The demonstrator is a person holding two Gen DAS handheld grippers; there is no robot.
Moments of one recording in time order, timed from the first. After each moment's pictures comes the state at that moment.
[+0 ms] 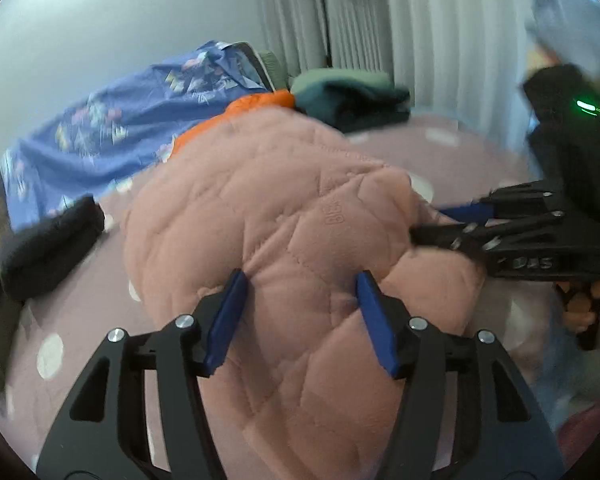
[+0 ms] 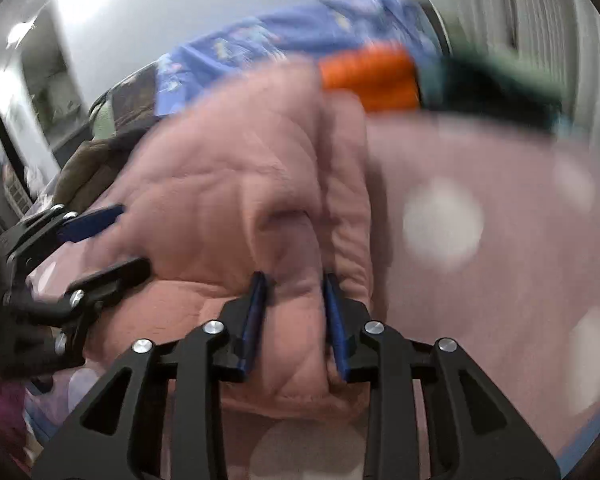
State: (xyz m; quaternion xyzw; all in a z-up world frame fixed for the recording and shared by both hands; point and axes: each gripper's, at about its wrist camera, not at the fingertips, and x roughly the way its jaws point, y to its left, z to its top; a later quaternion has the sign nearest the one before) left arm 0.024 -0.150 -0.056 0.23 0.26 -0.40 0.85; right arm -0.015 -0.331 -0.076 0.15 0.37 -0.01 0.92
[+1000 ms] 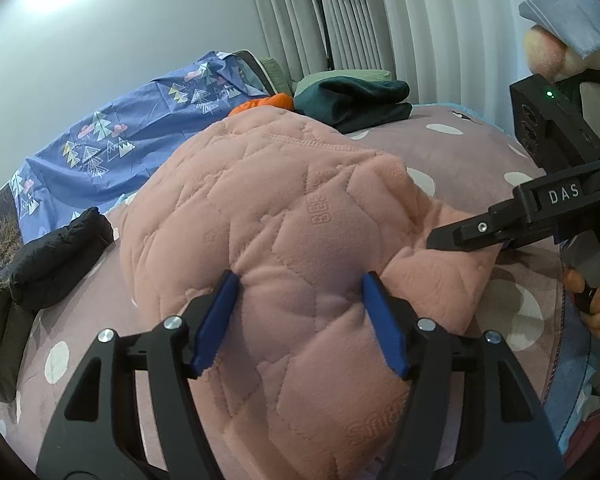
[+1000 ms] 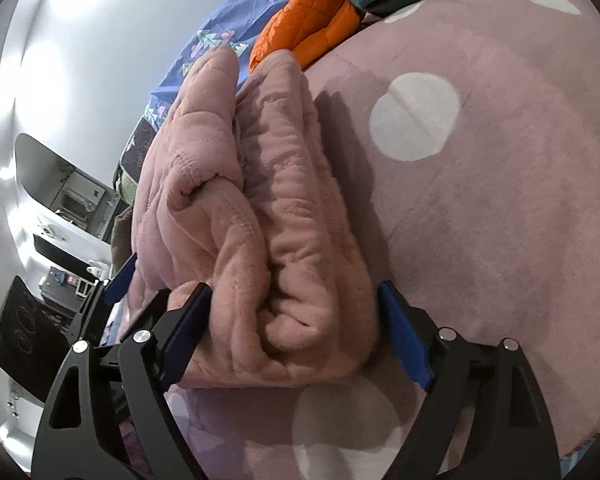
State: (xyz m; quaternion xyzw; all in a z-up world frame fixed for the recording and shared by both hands) left arm 0.014 -0.155 -0.053 0.22 0.24 -0.38 0.86; right arm -0.024 -0.380 -0.101 0.38 0.40 0.05 0.83
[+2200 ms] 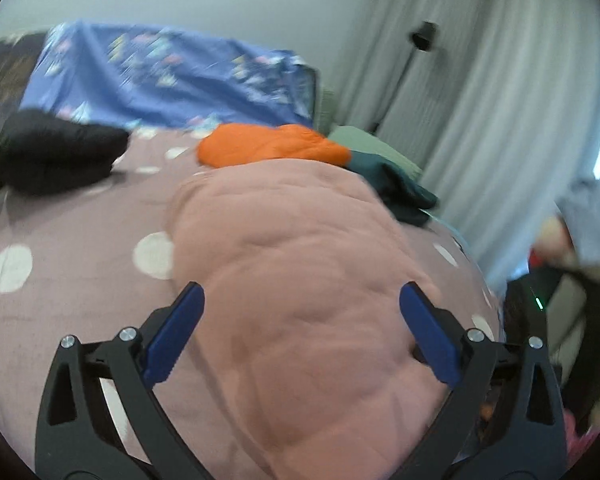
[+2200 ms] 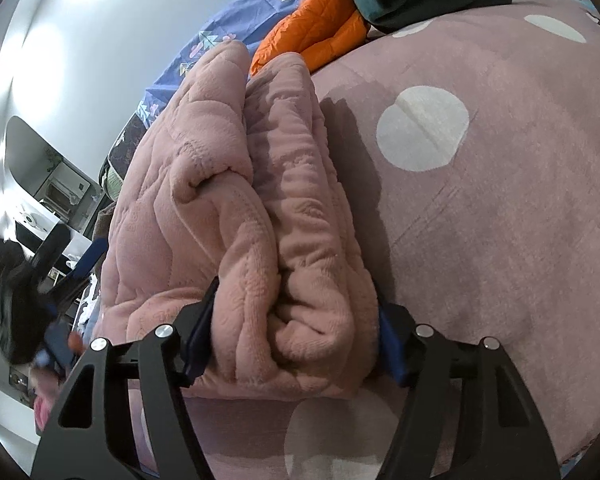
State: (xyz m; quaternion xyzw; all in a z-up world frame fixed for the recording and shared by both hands) left arm 0.101 -0.072 -0.019 -0.07 0.33 -0.38 0.86; right arm -0.016 -0.364 -0.105 0.34 0.38 0.02 0.86
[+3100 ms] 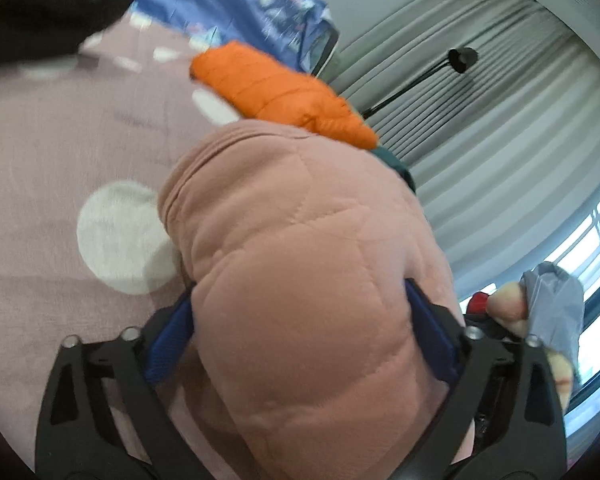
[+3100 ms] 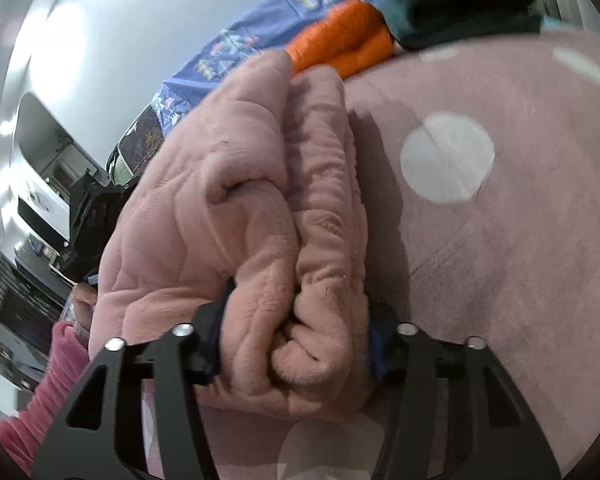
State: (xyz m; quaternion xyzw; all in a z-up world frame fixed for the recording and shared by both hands) left arm 0.221 -0.082 -0.099 -0.22 0.43 -0.45 0.76; right arm -0.015 -0.356 -0.091 0.28 0.36 0.03 0.89
